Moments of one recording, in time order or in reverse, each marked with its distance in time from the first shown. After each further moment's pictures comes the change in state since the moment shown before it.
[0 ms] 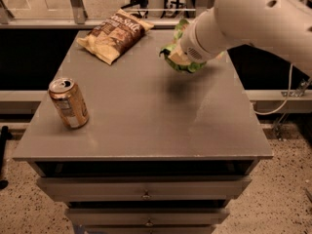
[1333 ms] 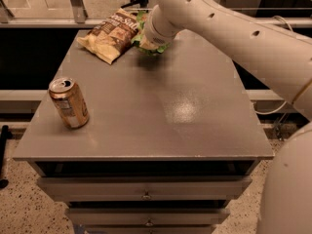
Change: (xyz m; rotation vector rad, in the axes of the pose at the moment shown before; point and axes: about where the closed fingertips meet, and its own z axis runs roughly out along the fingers) arm -0.069 -0.046 0.133 -0.008 -0.031 -0.366
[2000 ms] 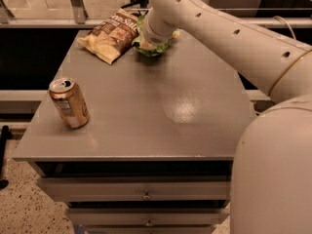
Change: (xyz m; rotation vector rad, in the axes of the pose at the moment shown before) arm 0.005 -0.008 0.034 -0.032 0.047 -0.025
